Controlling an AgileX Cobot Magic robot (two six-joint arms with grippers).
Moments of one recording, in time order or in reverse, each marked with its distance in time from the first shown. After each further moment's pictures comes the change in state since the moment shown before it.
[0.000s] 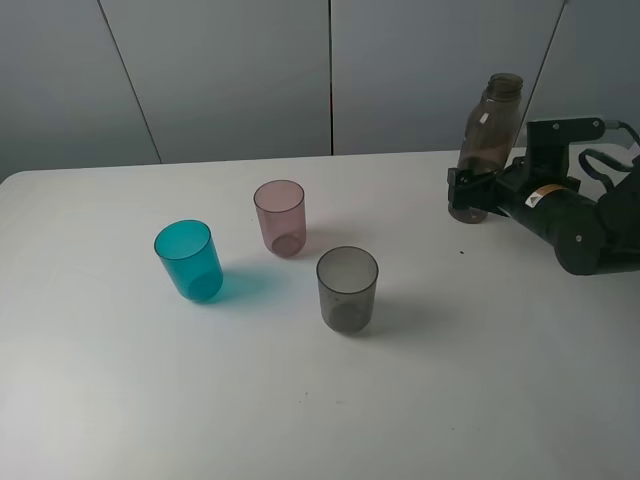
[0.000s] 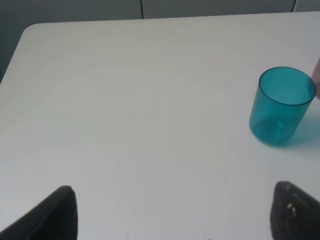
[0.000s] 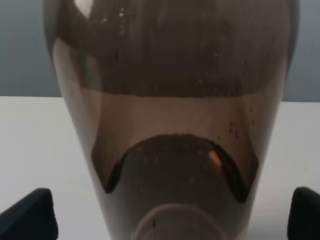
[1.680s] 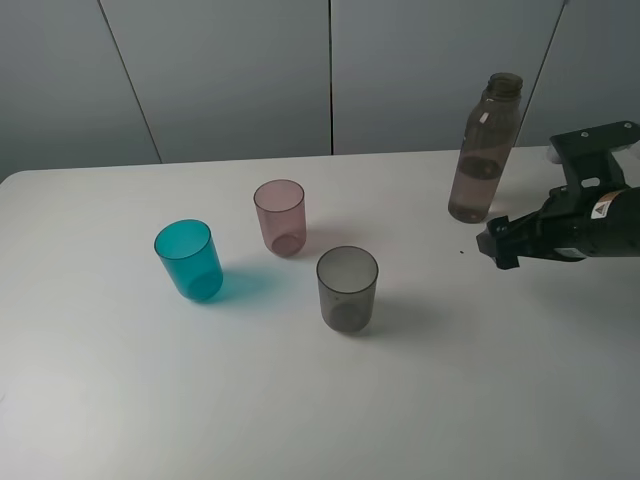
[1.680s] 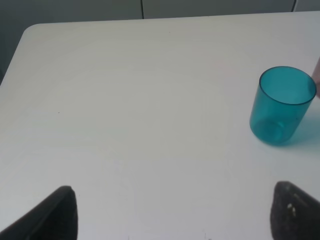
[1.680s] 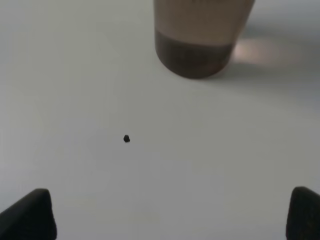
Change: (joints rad) left arm 0.000 0.000 0.000 0.000 0.000 0.002; right arm 0.000 -0.479 0.182 -0.113 0.802 -0.047
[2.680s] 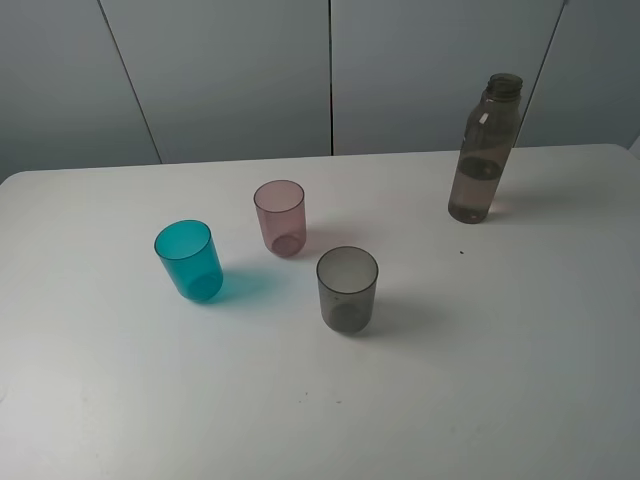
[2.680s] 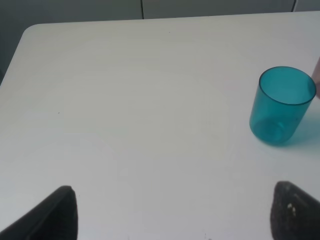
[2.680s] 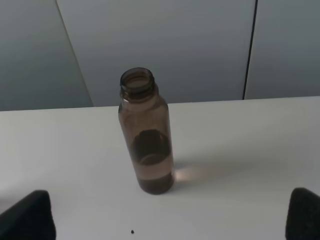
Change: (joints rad) left arm 0.000 0.000 0.000 0.000 0.000 0.000; right arm -0.118 -0.860 -0.269 0.163 0.770 0.000
